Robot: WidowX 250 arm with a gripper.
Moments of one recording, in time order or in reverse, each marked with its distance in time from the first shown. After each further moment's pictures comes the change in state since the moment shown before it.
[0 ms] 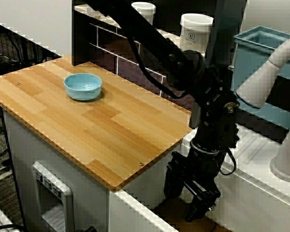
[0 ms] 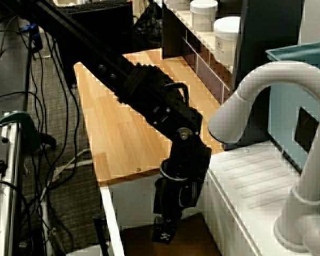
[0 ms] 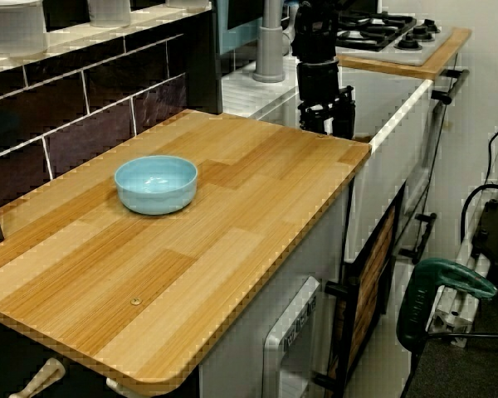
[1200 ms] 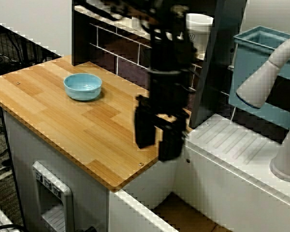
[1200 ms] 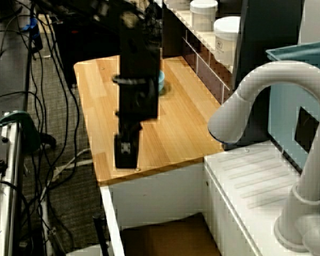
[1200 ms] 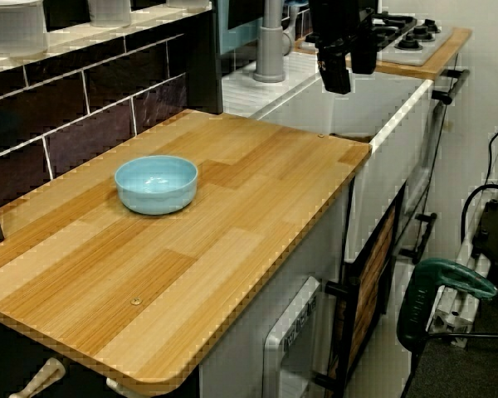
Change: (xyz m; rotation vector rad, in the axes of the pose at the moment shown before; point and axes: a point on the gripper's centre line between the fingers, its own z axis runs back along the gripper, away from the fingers) arm -0.060 0.034 0.098 -0.201 -0.148 0.091
